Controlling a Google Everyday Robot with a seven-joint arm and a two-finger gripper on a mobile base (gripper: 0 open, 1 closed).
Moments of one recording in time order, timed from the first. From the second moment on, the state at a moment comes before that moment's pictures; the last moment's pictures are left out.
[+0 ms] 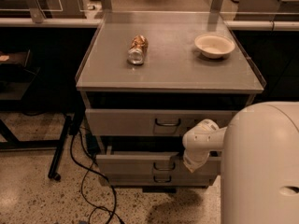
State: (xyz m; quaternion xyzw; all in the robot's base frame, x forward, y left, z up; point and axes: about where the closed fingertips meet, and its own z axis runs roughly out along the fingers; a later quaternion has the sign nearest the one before) arm 0.554 -0.193 0.420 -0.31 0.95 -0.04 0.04
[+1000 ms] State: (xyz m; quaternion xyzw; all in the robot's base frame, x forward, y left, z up) arm 0.553 -0.193 0.420 -0.31 0.95 -0.04 0.04
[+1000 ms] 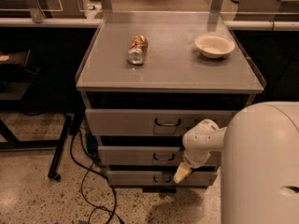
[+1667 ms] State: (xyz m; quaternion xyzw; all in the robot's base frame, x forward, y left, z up) arm 0.553 -0.193 0.420 -0.31 0.95 -0.04 0.04
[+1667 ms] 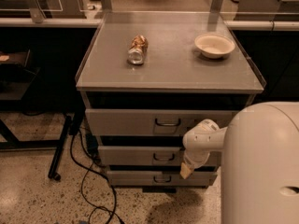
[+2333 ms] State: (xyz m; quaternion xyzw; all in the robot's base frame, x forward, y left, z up) arm 0.564 -0.200 0.409 -0.29 0.96 -0.06 0.04
